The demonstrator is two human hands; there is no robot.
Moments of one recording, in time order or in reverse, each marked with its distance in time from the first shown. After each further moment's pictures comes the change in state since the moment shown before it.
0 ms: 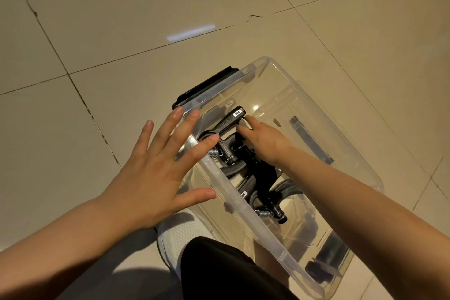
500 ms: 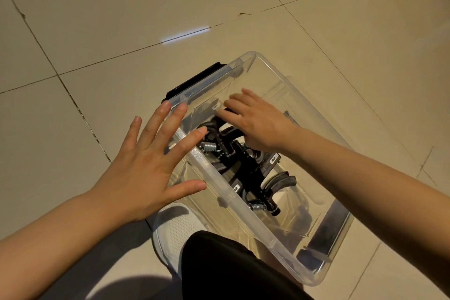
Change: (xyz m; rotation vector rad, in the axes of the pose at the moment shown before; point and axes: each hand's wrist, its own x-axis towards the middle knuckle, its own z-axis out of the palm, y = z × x) left_hand -0.001 0.003 -0.001 -0.010 0.002 -0.018; right_hand -0.015 -0.001 -0.042 -0.231 0.329 -0.297
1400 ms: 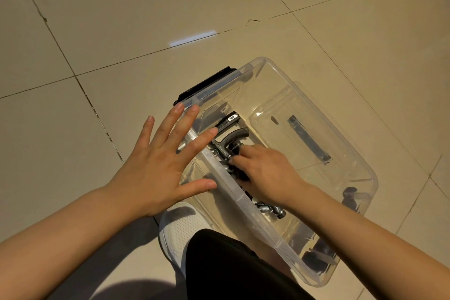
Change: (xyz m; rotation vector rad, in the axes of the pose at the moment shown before) left_hand 0.000 0.000 -0.001 0.014 0.008 -0.002; right_hand -0.044 -0.072 -0.002 0.260 -0.031 0.228
